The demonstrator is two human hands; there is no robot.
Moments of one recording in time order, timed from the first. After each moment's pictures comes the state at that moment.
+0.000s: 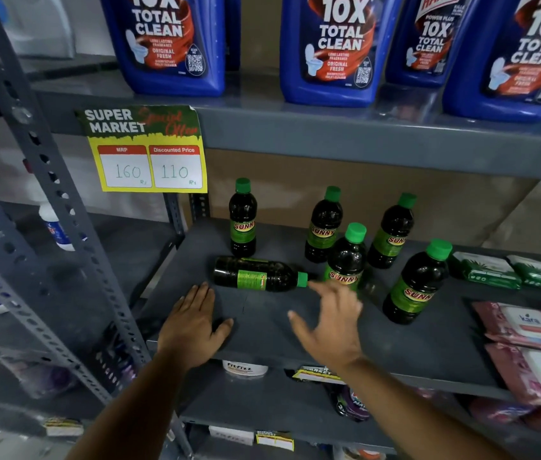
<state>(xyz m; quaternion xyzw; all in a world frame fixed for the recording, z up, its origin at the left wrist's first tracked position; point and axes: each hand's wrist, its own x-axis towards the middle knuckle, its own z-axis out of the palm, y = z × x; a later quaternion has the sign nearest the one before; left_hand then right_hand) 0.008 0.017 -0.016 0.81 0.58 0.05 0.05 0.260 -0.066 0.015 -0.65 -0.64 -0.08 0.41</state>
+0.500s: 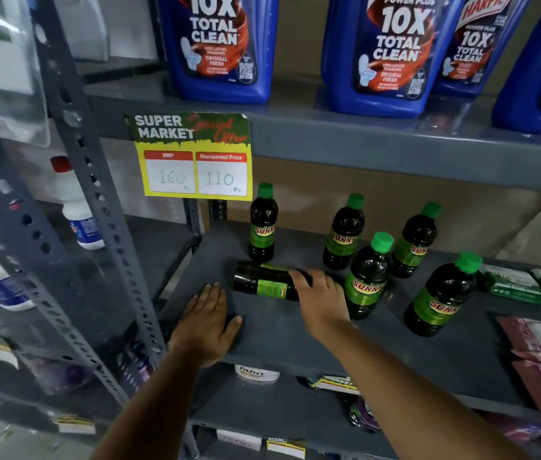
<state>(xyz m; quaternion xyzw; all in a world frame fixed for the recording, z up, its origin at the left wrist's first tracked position) -0.010 0.022 -0.010 0.82 0.56 0.08 0.07 0.225 -0.005 0.043 -0.71 -0.70 -0.02 0.06</state>
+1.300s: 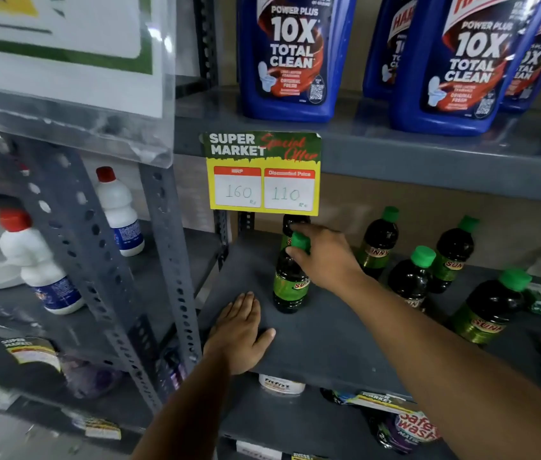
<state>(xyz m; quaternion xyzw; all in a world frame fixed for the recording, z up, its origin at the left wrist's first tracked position) -0.015 0.028 -0.006 0.84 0.54 0.06 0.07 0.162 0.027 0.159 -0.65 -0.71 0.08 0.26</state>
